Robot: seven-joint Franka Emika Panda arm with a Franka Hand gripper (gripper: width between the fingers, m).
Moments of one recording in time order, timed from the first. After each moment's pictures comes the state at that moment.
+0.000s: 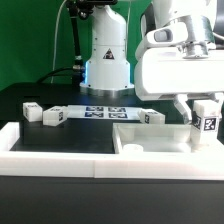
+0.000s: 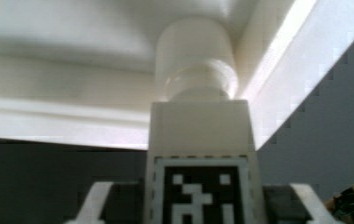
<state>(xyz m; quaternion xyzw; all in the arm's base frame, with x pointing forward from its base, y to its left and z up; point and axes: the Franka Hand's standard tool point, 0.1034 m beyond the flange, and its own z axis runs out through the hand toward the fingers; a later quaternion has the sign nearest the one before) 0.609 0.117 0.067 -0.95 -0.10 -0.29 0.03</state>
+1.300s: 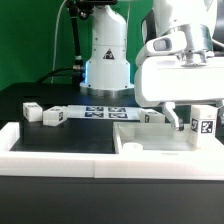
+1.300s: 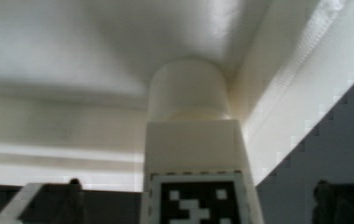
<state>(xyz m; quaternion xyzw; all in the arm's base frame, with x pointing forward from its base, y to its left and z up) 0.600 0.118 0.059 -0.96 -0.09 -0.27 0.03</state>
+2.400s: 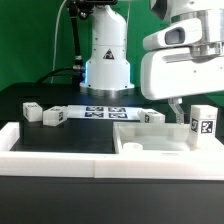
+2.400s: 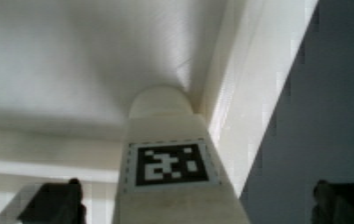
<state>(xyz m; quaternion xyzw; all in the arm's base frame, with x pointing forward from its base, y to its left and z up) 0.605 0.125 0.079 -0.99 -0.11 -0.03 0.06</state>
